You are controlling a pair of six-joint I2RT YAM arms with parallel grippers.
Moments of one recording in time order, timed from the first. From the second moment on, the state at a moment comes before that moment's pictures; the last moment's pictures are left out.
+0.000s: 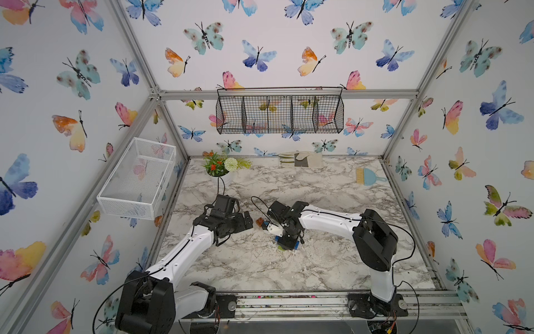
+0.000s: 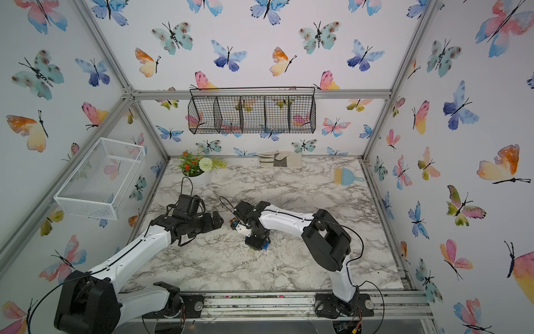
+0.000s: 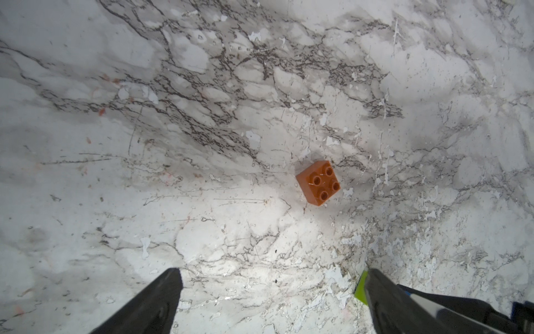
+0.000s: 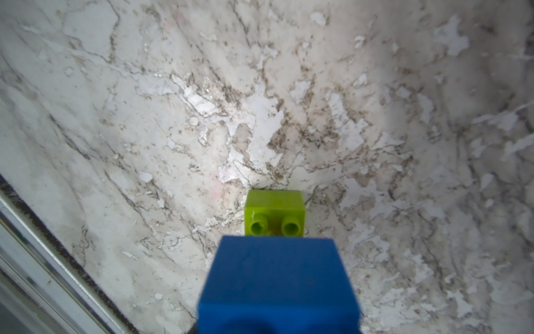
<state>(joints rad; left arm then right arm) -0.33 1.19 0.75 -0.56 0.11 -0.57 1.00 1.97 1.43 -0.93 -0.07 -0.22</state>
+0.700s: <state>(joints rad) -0.33 1.19 0.75 -0.56 0.11 -0.57 1.02 2.02 1.43 -0.88 -0.01 -0.20</state>
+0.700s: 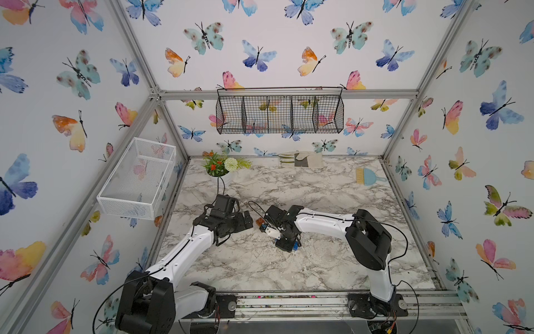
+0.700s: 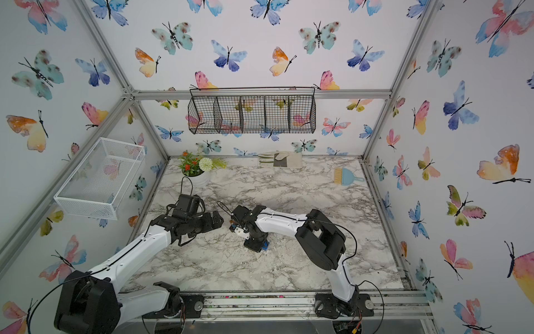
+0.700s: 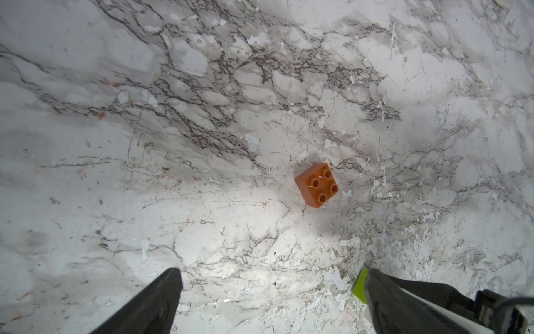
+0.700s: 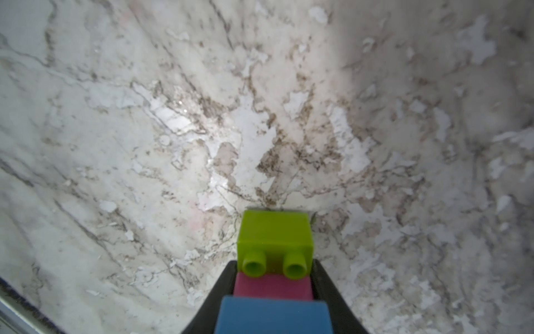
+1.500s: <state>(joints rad) -0.33 1.19 0.75 -0.56 0.11 -0.57 1.02 2.06 1.51 -0.89 -0.01 -0.17</state>
